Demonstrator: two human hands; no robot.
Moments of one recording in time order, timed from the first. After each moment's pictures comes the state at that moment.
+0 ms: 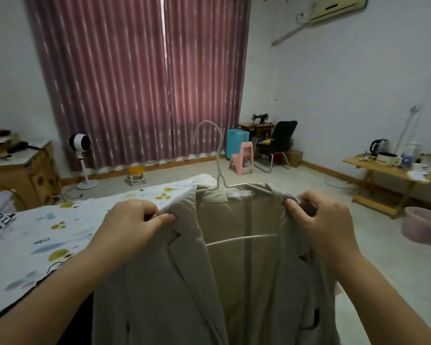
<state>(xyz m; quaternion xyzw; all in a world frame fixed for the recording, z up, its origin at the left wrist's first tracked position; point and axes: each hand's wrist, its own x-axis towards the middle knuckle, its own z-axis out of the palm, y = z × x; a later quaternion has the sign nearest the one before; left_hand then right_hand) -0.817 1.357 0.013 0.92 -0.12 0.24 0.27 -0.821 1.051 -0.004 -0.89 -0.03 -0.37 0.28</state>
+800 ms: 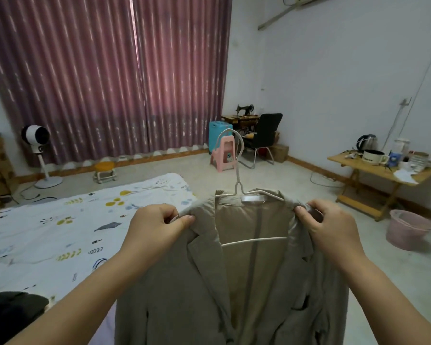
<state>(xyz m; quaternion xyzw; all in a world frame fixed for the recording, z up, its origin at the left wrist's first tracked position) -0.580 1.069 -0.033 0.87 -0.13 0.23 0.41 -0.596 0.772 -0.040 -0.91 0.03 -0.32 0.27</state>
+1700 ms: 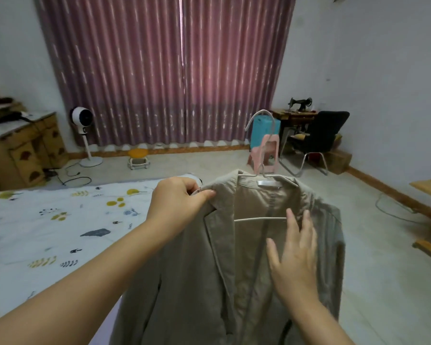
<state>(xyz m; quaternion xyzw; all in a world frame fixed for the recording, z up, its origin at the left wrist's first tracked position) -0.225 0.893 -0.024 0.88 0.00 0.30 0.37 -0.230 0.691 -0.105 -0.92 -0.01 -0.23 0.31</state>
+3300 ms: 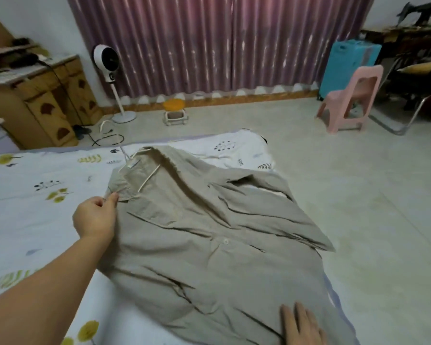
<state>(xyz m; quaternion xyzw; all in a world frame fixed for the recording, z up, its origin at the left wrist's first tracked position) 0.123 1.310 -0.411 0.79 0.45 0.31 0.29 0.089 0.931 -0.545 -0.98 -0.16 -0.06 0.11</state>
